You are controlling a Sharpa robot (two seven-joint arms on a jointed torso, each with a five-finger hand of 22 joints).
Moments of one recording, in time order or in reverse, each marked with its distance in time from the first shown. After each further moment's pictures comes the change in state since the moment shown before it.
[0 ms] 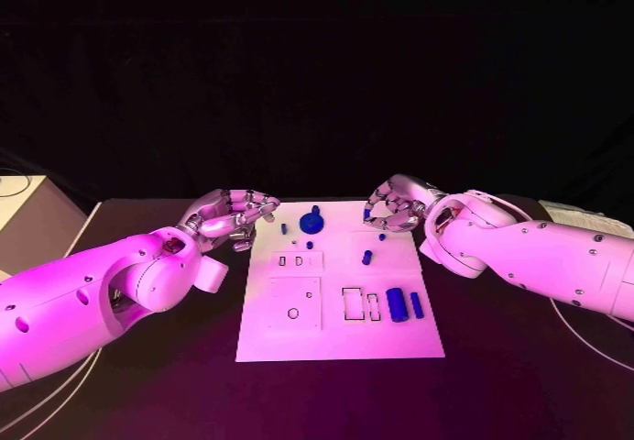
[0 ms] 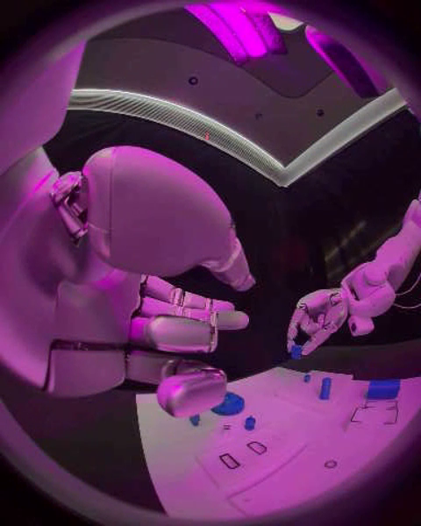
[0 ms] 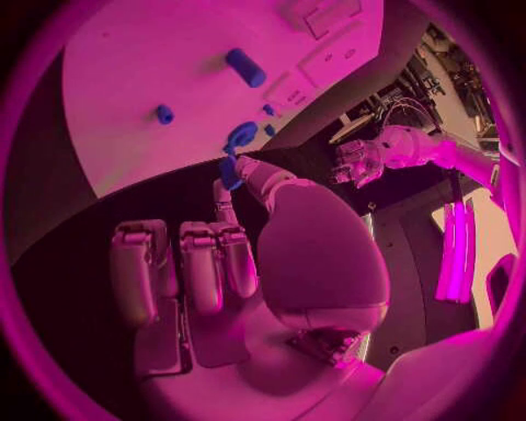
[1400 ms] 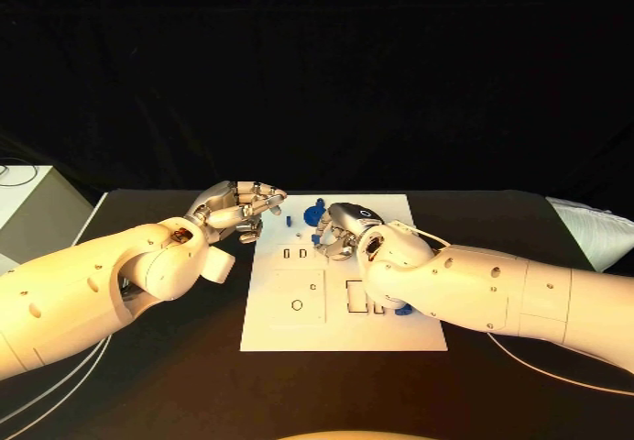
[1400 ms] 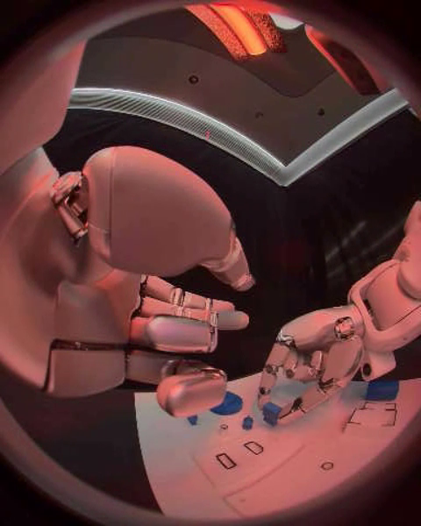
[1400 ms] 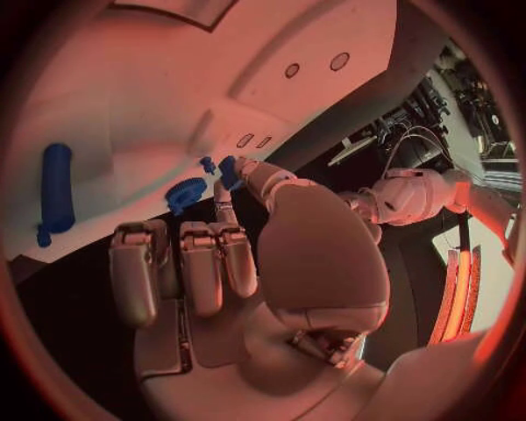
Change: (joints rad) left arm 0.000 0.011 -0.001 -0.005 0.000 -0.003 -0.015; left_hand 0.000 0.000 0.000 0.000 0.000 0.000 0.000 0.004 0.001 0.004 -0.004 0.000 -0.001 0.007 0.000 0.000 0.006 0.000 0.004 0.004 0.000 0.009; right arm -0.107 0.263 -0.020 -0.026 -0.221 -0.076 -0.288; right_hand 0.000 0.000 0.002 -0.008 0.010 -0.002 0.002 0.003 0.002 0.000 0.000 0.000 0.000 0.000 0.000 0.000 0.000 0.000 0.000 0.000 0.000 0.000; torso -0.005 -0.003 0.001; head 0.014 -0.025
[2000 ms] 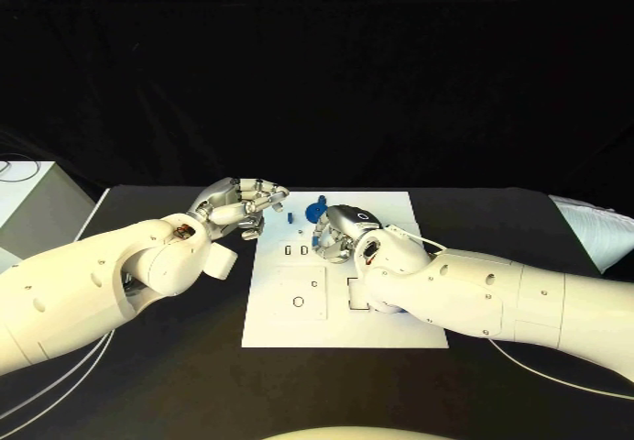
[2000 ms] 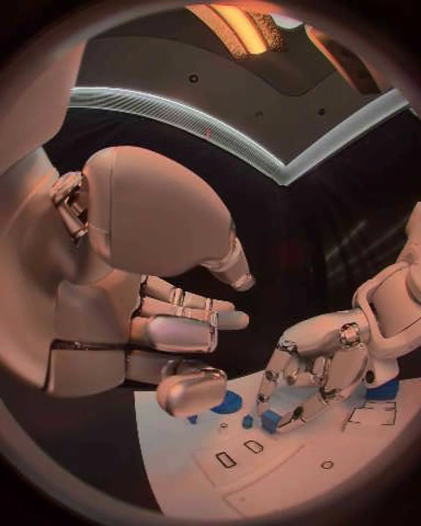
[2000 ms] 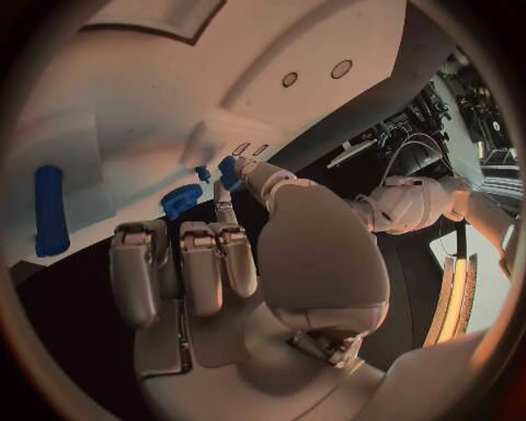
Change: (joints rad) left arm 0.000 0.002 0.000 -0.003 0.000 0.001 -0.005; left_hand 0.000 0.000 0.000 0.000 0.000 0.000 0.000 0.000 0.000 0.000 0.000 0.000 -0.001 0.000 0.000 0.000 0.000 0.000 0.000 0.000 0.000 0.000; right arm -0.025 0.017 -0.001 -0.005 -0.048 -0.026 -0.015; right_hand 0.000 0.000 0.003 -0.003 0.000 -0.001 0.001 -0.001 0.000 0.000 0.000 0.000 0.000 0.000 0.000 0.000 0.000 0.000 0.000 0.000 0.000 0.001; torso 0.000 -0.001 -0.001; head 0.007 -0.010
